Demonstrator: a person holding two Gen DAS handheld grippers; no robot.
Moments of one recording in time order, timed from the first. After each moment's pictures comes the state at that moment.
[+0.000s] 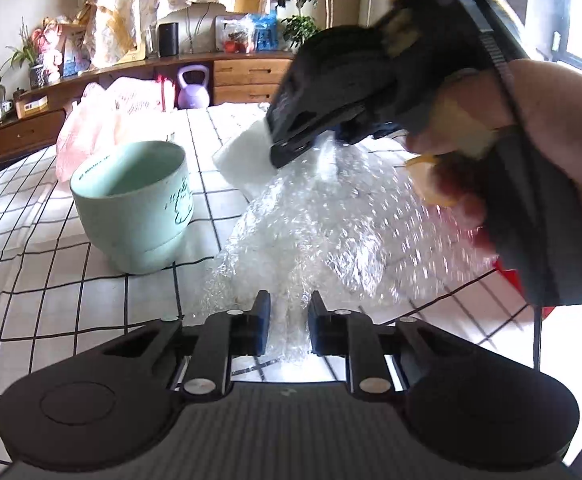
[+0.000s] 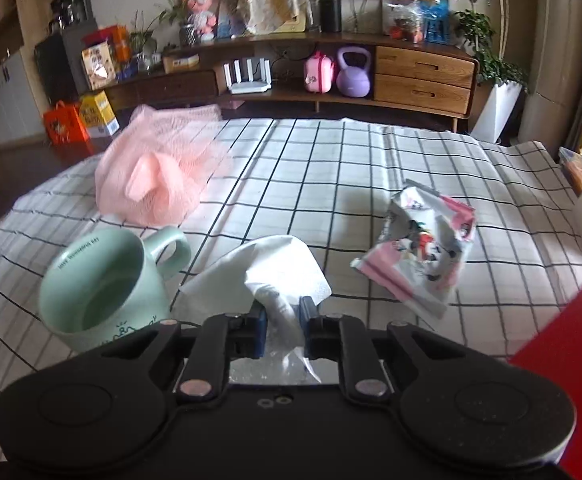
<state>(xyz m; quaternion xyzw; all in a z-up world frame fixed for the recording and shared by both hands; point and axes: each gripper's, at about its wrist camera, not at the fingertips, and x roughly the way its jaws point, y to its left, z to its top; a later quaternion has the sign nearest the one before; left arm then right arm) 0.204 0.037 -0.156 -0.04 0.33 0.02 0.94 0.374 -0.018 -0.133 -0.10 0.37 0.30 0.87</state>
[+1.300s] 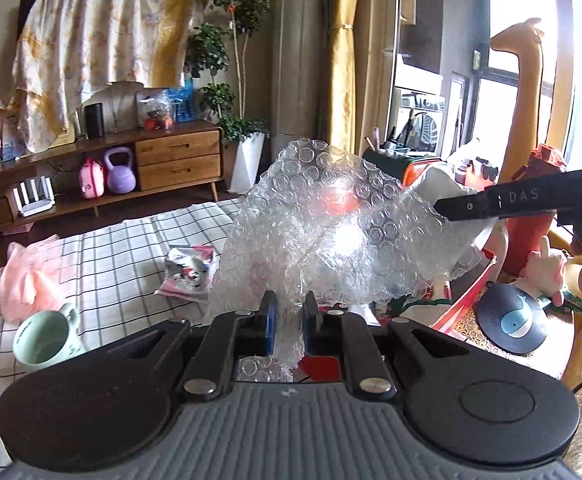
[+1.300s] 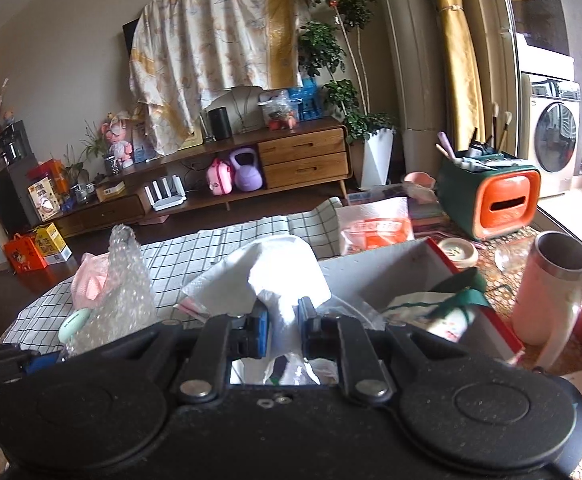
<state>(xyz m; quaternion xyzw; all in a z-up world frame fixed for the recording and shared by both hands) 0.204 -0.091 -0.024 0.00 0.26 -0.08 0.96 0.283 -0.303 -0.011 0.04 0.27 0.20 0.94</state>
